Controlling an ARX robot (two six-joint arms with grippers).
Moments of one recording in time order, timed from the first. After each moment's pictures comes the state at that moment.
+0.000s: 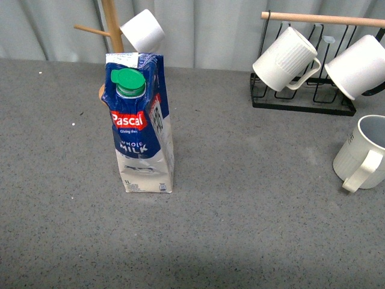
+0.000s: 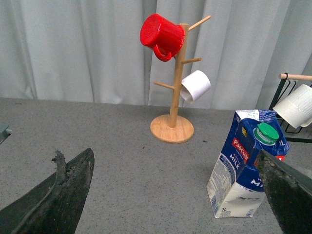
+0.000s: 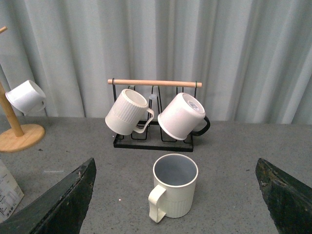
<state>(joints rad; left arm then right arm) 0.00 0.00 0.02 0.00 0.00 0.00 0.00 0.00 0.01 0.00 0.00 0.00</state>
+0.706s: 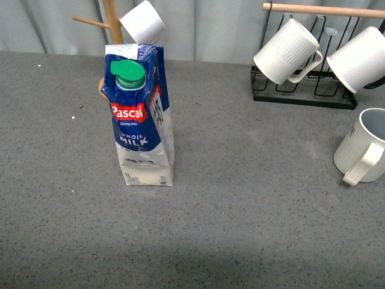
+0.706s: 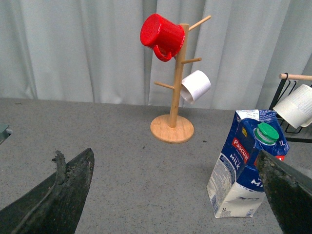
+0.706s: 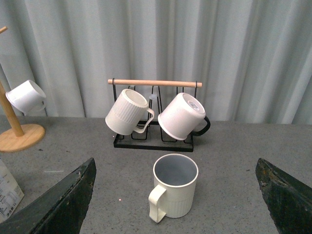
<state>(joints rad) 0.00 0.00 0.02 0.00 0.00 -0.01 0.00 0.00 0.01 0.00 0.00 0.00</state>
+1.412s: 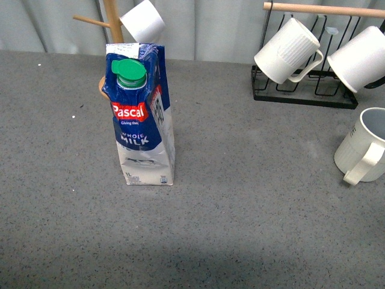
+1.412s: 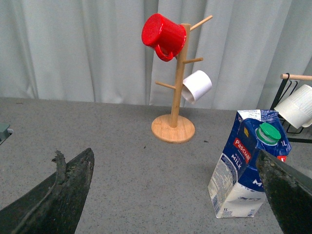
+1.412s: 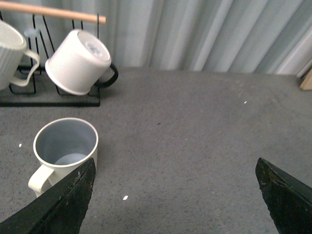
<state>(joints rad) 0.00 0.00 0.02 0.00 0.00 0.00 -0.13 0.82 0.17 0.40 0.25 -0.15</state>
